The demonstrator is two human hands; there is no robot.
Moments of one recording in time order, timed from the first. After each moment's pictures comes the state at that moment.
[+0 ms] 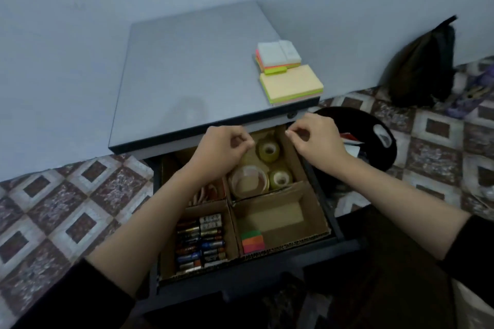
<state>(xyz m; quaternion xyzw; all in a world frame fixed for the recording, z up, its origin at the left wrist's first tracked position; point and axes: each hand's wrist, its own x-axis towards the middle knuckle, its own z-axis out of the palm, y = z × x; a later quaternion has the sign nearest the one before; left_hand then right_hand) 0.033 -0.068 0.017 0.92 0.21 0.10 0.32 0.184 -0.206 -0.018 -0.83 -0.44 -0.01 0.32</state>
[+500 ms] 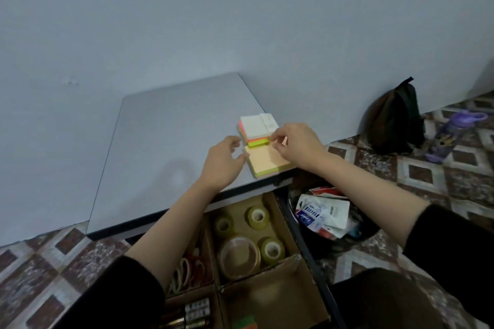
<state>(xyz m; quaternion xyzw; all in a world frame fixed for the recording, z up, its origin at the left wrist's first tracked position) 0.140 -0.025 0.041 0.90 0.28 0.16 0.31 0.261 -0.150 0.057 -0.87 -0.44 0.00 0.24</state>
